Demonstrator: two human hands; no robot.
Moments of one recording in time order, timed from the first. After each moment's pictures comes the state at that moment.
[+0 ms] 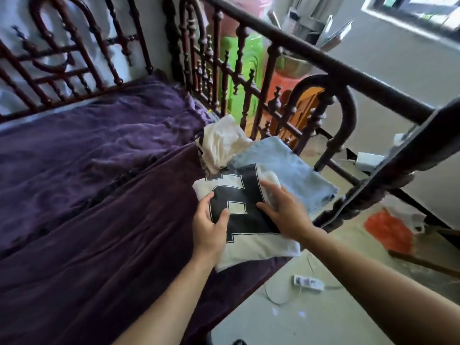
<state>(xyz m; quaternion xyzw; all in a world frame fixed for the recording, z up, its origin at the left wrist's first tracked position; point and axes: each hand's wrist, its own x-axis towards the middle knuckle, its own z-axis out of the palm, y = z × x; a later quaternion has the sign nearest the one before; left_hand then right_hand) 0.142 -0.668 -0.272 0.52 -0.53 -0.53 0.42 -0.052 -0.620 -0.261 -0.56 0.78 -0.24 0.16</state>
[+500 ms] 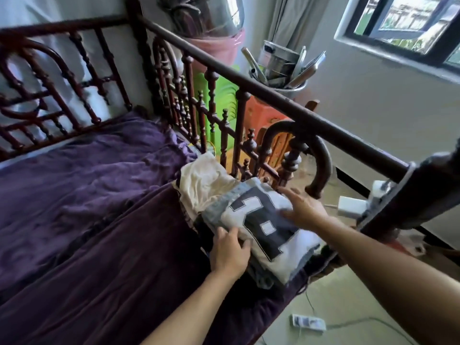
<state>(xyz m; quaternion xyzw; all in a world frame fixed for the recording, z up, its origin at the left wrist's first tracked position) 0.003 -0.726 -0.265 0.54 -0.77 -0.32 0.10 -0.235 -0.708 -0.246 -0.55 0.83 -0.02 0.11</state>
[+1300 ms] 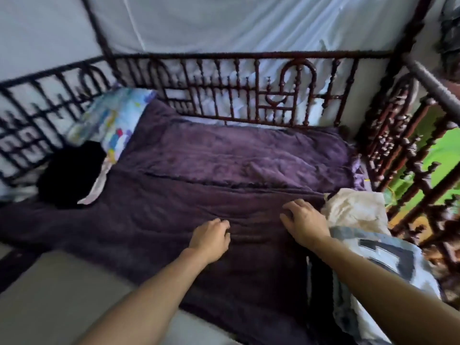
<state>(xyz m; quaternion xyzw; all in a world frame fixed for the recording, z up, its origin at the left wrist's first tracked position) 0.228 -0.598 -0.208 0.79 -0.60 -0.09 0.08 0.011 -0.740 -0.204 -0.87 0.46 -0.15 0.12</state>
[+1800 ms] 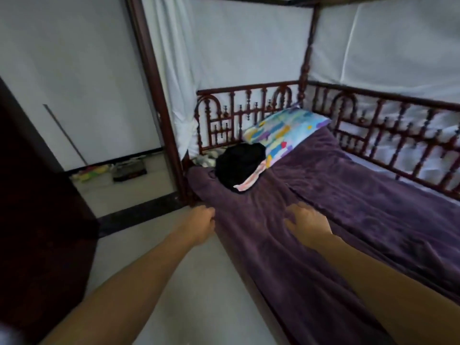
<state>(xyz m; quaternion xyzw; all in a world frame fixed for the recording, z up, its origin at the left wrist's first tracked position) 0.496 -0.273 -0.121 0.96 -0.29 0.00 0.05 0.394 -0.551 -0.145 -0.98 0.12 -0.10 0.13</state>
